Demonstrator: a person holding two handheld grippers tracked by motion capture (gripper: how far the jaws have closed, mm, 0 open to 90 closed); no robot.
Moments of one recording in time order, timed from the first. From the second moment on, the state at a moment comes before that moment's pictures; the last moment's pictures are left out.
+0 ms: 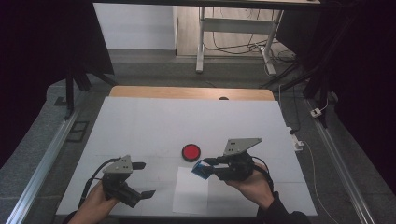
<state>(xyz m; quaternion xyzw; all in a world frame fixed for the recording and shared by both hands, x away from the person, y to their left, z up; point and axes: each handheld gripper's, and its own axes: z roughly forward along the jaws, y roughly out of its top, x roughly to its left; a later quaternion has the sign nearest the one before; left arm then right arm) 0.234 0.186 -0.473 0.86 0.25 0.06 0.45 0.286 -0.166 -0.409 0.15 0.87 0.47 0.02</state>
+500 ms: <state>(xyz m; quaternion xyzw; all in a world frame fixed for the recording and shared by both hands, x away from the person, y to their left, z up) 0.256 0.152 -0.473 0.87 0.20 0.03 0.45 0.284 -0.163 -0.408 0.14 0.87 0.47 0.02</state>
